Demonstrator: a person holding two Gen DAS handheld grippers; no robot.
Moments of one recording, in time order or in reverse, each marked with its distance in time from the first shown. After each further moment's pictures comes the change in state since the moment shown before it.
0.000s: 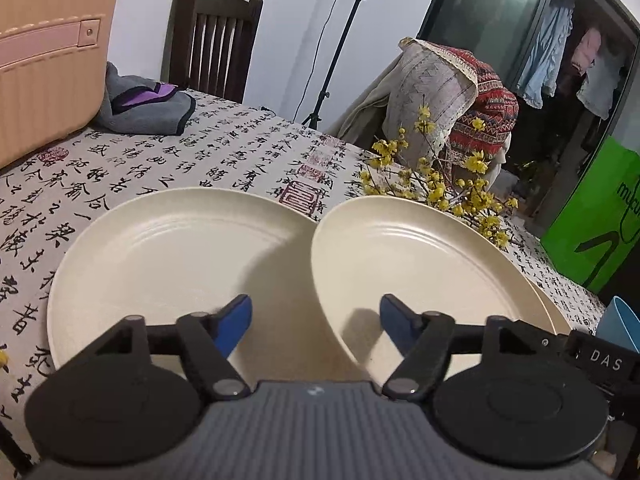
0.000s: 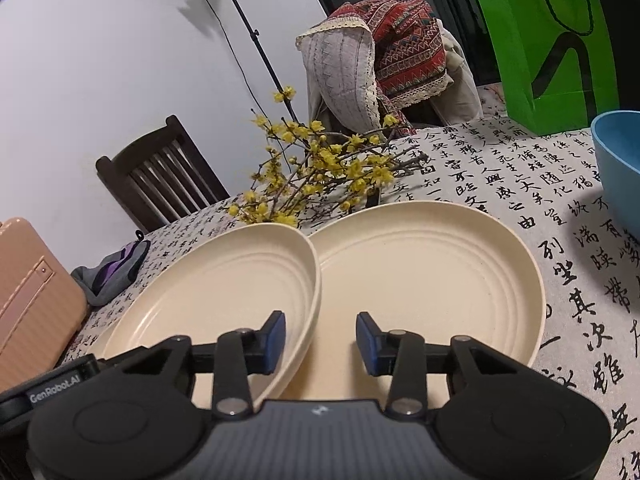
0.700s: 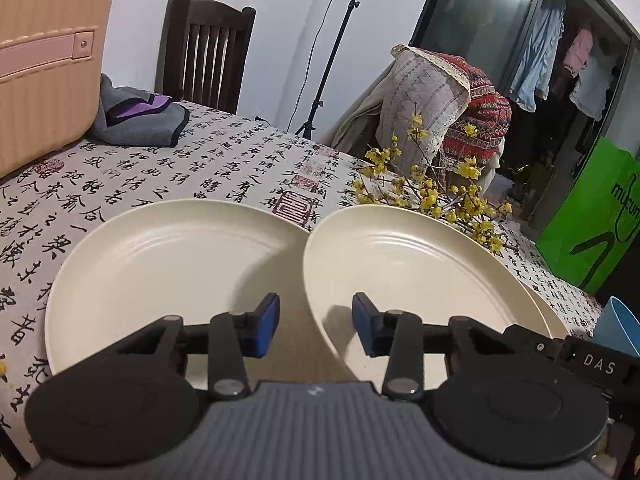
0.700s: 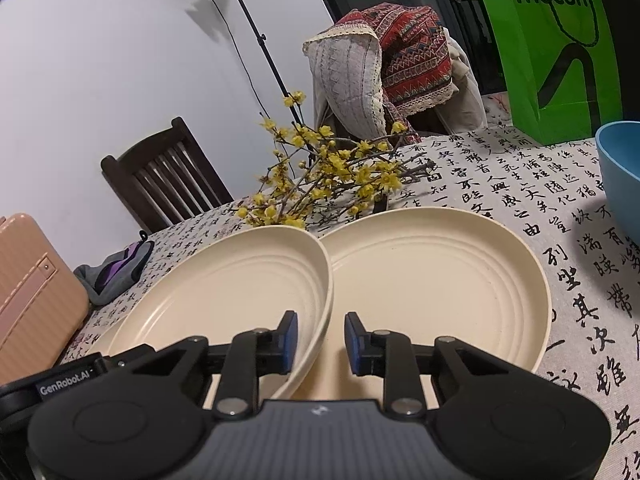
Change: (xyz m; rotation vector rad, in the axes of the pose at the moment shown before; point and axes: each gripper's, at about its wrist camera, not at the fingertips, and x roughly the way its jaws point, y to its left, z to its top) left arm -0.003 -0.002 0.000 0.015 -0.032 -0.012; right arm -0.003 0.006 -0.003 -0.014 -0.020 0.007
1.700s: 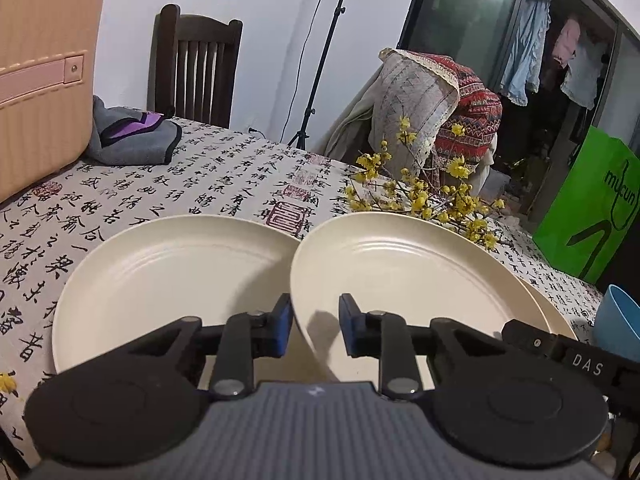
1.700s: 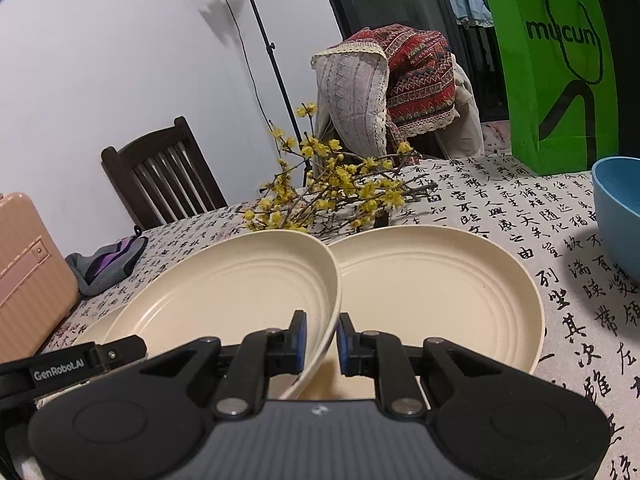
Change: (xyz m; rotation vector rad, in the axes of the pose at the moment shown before) left arm -0.006 -0.008 0.000 0.061 -0.025 0.002; right arm -0.009 0.016 -0.006 -0.086 -0.046 -0.054
